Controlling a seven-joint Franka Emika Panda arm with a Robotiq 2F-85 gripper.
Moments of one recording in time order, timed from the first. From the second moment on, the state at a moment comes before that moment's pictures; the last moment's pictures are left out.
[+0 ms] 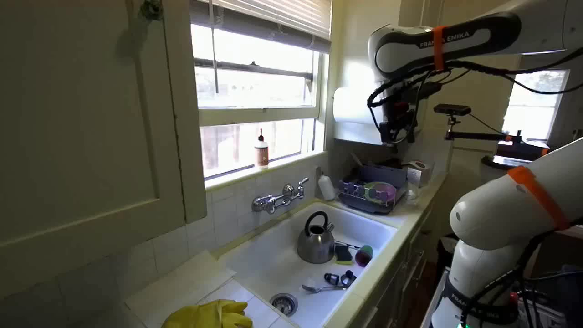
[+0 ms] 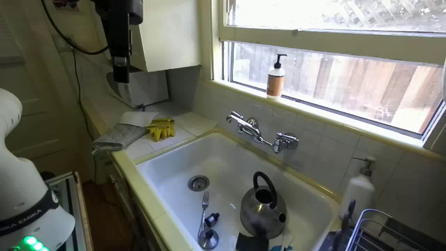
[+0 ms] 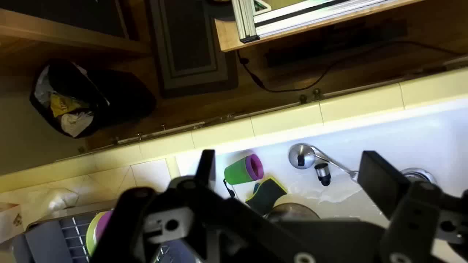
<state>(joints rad) -0.21 -0.77 -0.03 -2.39 -0.31 1.47 0.00</state>
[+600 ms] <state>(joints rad) -0.14 -0.73 -0.05 -2.49 -0.22 1.60 0.05</state>
